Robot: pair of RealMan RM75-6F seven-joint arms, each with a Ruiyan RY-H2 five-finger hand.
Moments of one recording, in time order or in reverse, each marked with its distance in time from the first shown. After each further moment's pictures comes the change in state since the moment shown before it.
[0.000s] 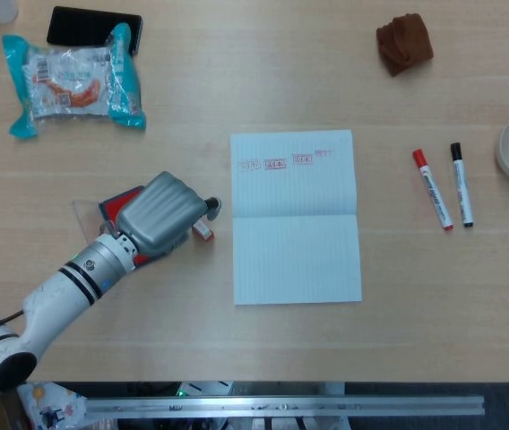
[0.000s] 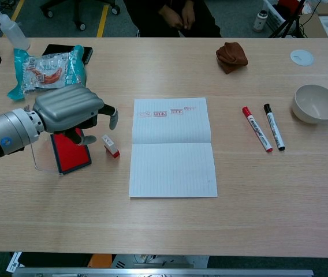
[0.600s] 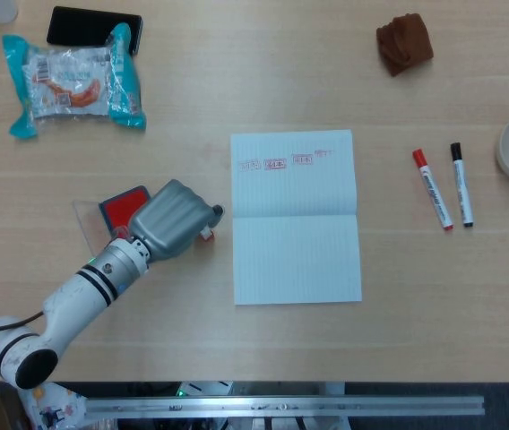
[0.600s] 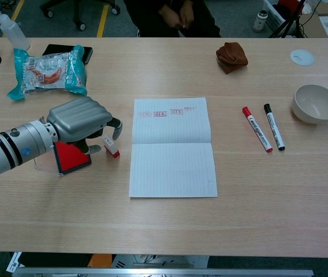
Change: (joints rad) left arm -0.030 -0.106 0.039 0.083 -0.086 0.002 0.110; right arm 0.003 -0.006 -0.002 0.006 0.004 -0.009 -0.001
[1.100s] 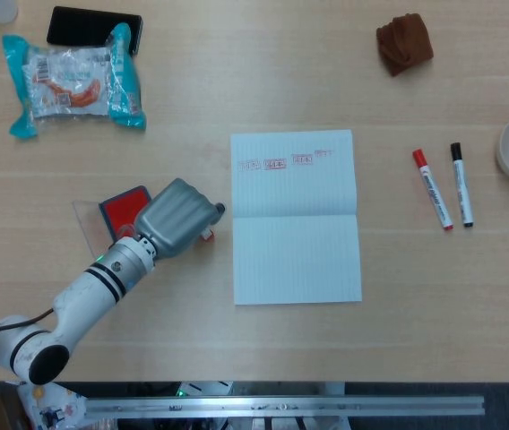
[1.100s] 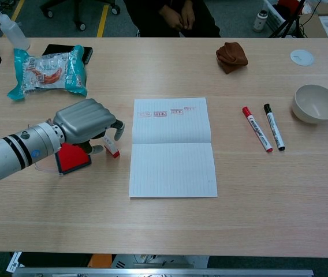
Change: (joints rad) left arm -0.019 -0.057 0.013 0.058 -0.044 0.017 0.046; right arm -0.003 -0.002 0.000 0.008 0.005 0.000 0.006
